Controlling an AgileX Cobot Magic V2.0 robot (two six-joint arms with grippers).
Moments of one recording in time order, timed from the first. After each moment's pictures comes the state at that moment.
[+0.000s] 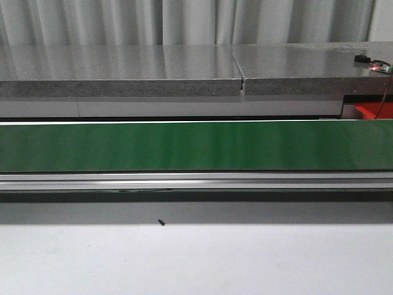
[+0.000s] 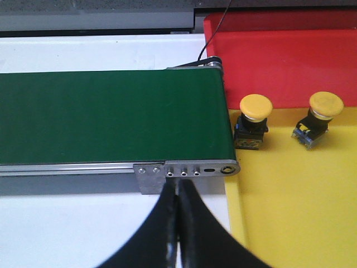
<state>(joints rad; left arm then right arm) 0.51 1.92 -1.39 -0.17 0.97 -0.07 -0.07 0.38 -0.44 0.00 0.60 0.05</state>
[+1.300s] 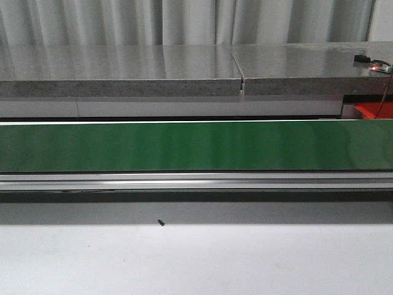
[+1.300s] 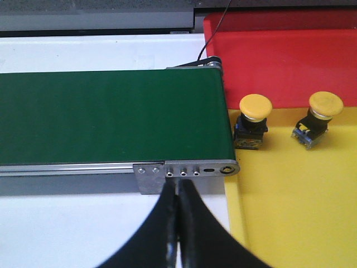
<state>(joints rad) 0.32 1.57 -1.21 -0.16 0.96 -0.04 -0.07 0.38 -0.44 0.00 0.60 0.05</state>
